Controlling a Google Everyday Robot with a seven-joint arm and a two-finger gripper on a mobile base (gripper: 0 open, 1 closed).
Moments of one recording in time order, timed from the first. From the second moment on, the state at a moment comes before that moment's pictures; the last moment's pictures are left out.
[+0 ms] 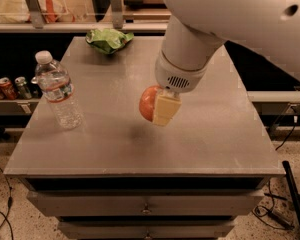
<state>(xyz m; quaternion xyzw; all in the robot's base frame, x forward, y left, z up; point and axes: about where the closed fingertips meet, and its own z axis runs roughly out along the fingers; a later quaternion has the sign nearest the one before) 0.486 -0.049 0.905 -0.63 0.76 -0.02 0.17</state>
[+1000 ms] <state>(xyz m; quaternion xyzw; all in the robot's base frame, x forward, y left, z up) 0.465 0.063 0.897 -0.75 0.64 0.03 0.17</state>
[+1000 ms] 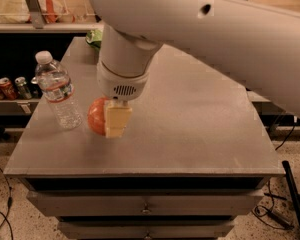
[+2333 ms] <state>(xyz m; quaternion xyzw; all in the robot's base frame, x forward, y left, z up) 0.479 0.103 0.866 -0.76 0.63 0.05 0.16</state>
